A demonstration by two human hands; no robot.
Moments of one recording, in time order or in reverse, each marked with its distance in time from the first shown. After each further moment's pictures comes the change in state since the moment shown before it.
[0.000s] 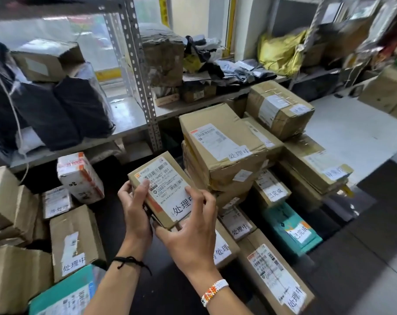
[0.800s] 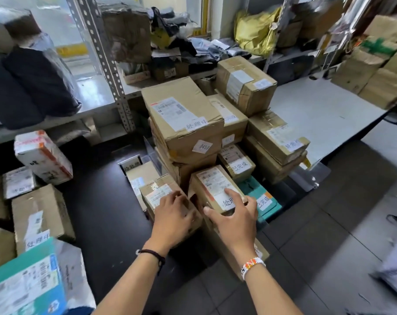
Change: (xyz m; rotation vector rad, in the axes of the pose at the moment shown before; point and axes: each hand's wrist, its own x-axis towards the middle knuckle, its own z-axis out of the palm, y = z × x) left_hand -0.086 -0.129 0.044 1.405 -0.535 0.211; right_hand -0.030 0.159 -0.121 -0.187 0.007 0.371
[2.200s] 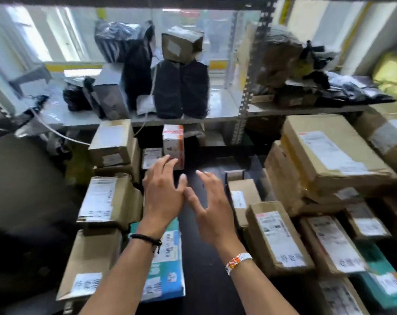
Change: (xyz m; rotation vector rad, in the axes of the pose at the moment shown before) left_hand -0.068 -0.179 -0.228 0.007 0.705 -0.308; right_hand -0.097 -0.257 0.175 0.250 -0.474 -0.636
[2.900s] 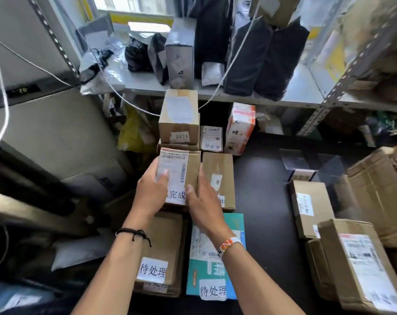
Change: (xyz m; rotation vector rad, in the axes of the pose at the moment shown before) left_hand 0.012 -0.181 -0.081 -0.431 -0.096 -0.533; right_hand 0.024 -0.048 0.191 0.026 -0.478 0.205
